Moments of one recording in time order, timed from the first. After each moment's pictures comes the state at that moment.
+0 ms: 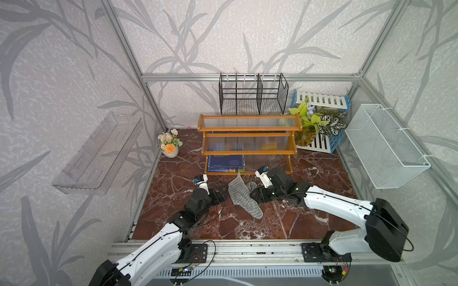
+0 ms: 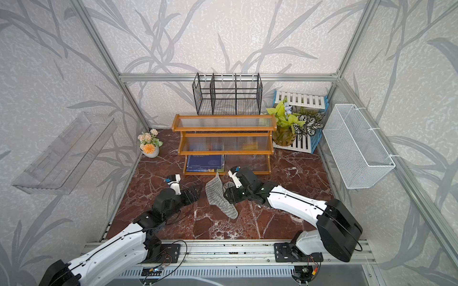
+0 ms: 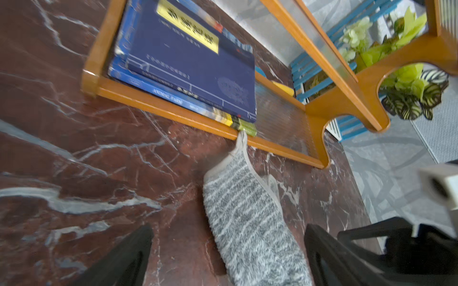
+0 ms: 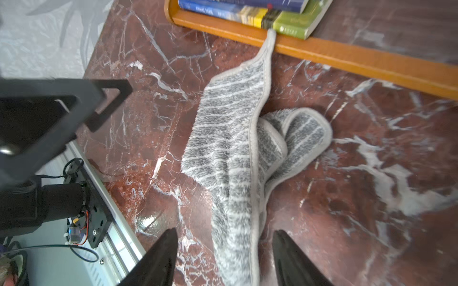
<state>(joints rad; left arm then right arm) -0.59 0.79 0.22 0.10 -0.08 -0.79 0.79 1.32 0.80 -0.28 -0.22 0.48</state>
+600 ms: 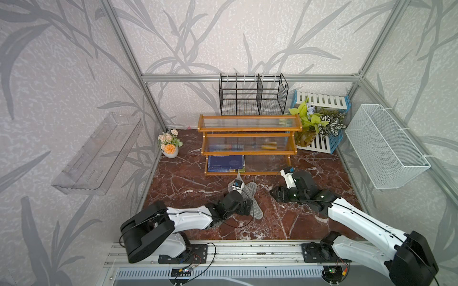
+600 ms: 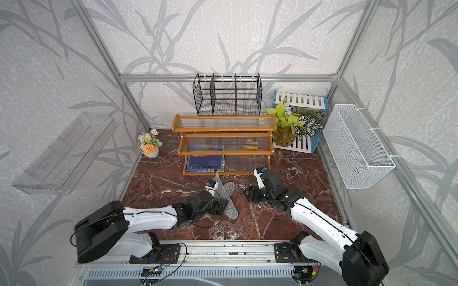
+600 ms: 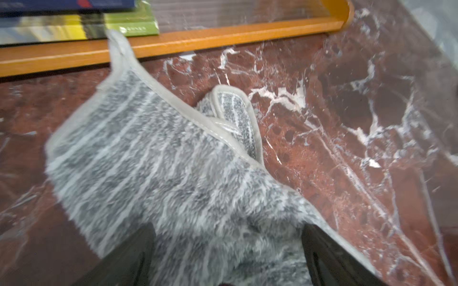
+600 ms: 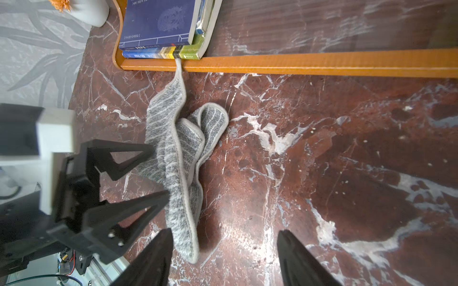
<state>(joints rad) -0.96 1.45 0.47 0.21 -0.23 -0.52 0.58 1.03 0.61 -0.37 -0.22 0.53</state>
